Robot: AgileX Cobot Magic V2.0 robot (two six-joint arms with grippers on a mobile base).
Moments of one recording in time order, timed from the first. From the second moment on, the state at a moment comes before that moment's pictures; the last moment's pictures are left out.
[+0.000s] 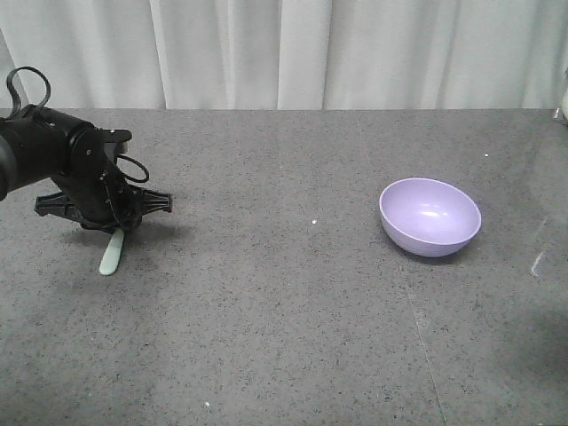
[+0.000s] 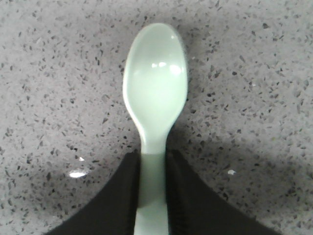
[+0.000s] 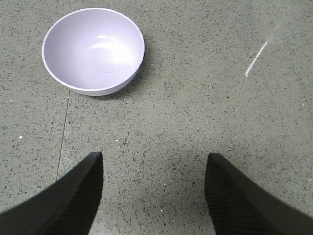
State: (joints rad) left arm -0.22 1.96 -1.47 0.18 0.81 -0.45; right arm 0.06 0.95 -1.02 -0.15 0.97 0.13
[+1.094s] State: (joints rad) left arm -0.22 1.29 -1.47 0.18 1.09 -0.30; right arm 0.06 0.95 -1.02 -0.14 0.97 0.13
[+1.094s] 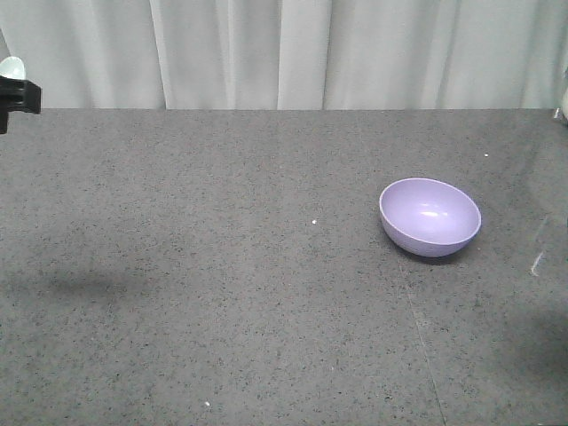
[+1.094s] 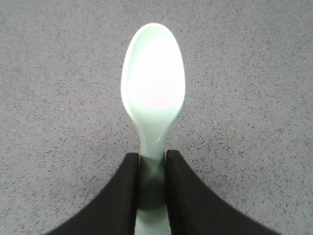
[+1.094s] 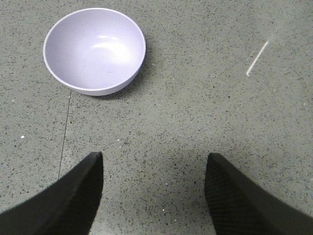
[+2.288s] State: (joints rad) left arm -0.22 1.21 -1.47 0.18 1.11 -0.28; right arm 0.06 1.67 -1.28 -0.16 0.67 0.13
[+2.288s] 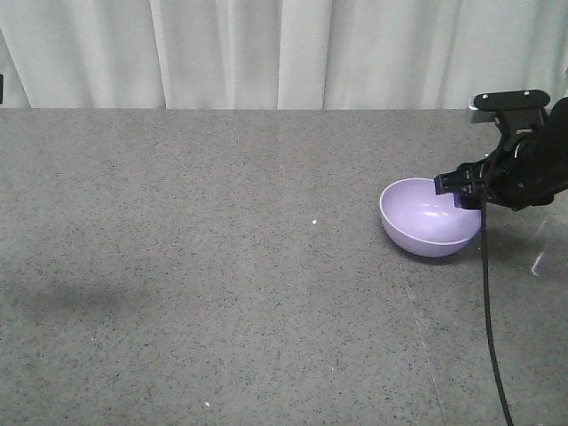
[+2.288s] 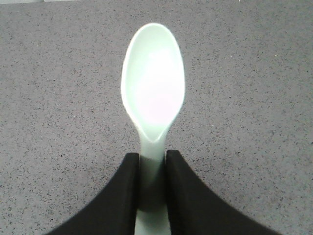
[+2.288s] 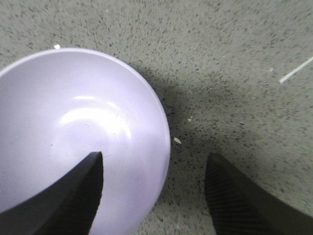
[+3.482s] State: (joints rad) left arm -0.22 1.21 -1.47 0.18 1.11 -0.28; right arm 0.07 1.59 -1.28 -0.13 0.70 0.14
